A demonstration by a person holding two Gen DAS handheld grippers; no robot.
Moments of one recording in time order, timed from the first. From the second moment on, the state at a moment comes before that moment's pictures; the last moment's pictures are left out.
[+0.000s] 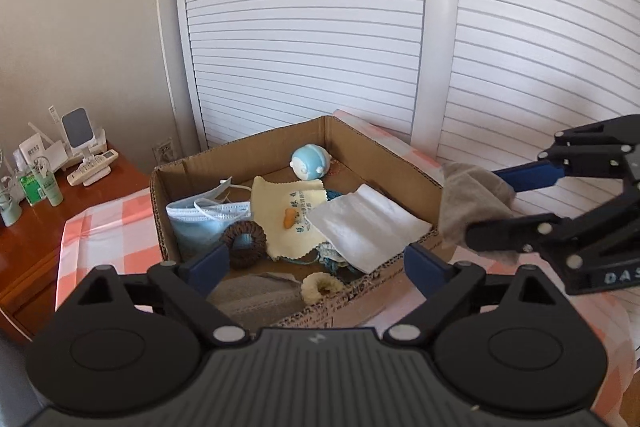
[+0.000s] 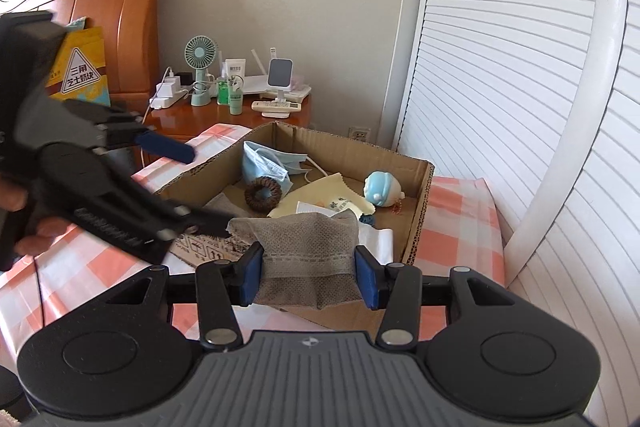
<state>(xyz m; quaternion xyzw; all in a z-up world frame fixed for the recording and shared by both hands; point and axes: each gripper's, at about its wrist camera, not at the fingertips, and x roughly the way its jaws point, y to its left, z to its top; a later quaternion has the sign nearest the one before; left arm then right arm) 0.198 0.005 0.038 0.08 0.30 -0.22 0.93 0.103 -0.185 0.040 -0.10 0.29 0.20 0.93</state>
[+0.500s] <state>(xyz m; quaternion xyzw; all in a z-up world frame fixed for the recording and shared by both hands) 0.128 0.030 0.032 0.08 0.28 -0.10 0.95 0.174 -0.164 0.043 -0.06 0.32 0.16 0.93</state>
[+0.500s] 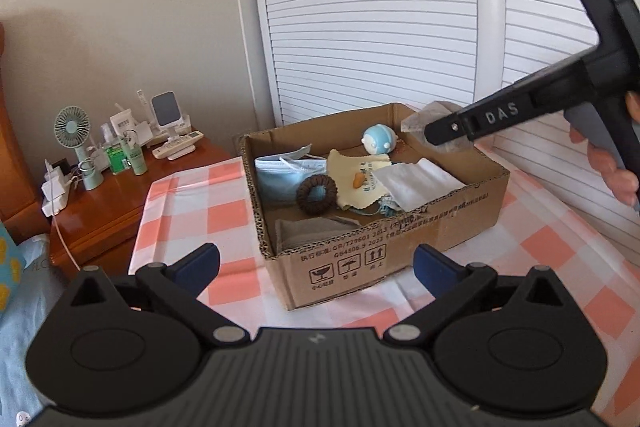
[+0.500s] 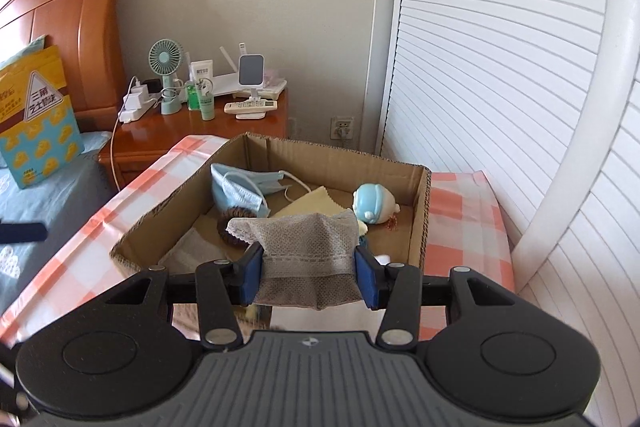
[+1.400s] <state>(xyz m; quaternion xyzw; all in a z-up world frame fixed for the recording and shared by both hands) 0.119 0.036 0.029 0.07 0.28 -0.05 0.96 0.277 -0.132 0.034 -0.05 0.38 0.14 0.92</state>
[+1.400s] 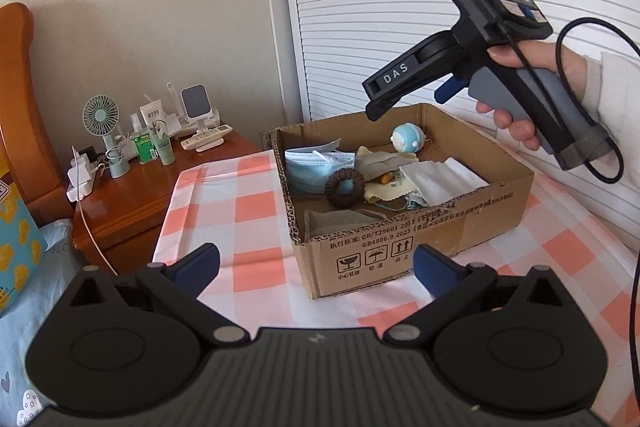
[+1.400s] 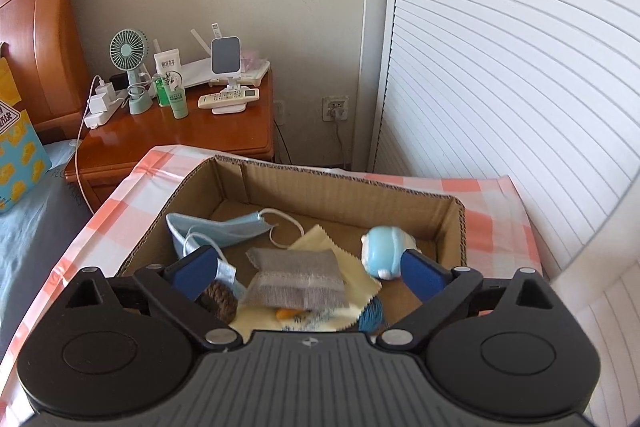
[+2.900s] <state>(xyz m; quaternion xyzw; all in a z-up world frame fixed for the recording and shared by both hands) 0.111 0.002 0.062 0.05 0.33 0.01 0.94 0.063 -0.175 0.040 -0.01 0.37 0.02 0.93</state>
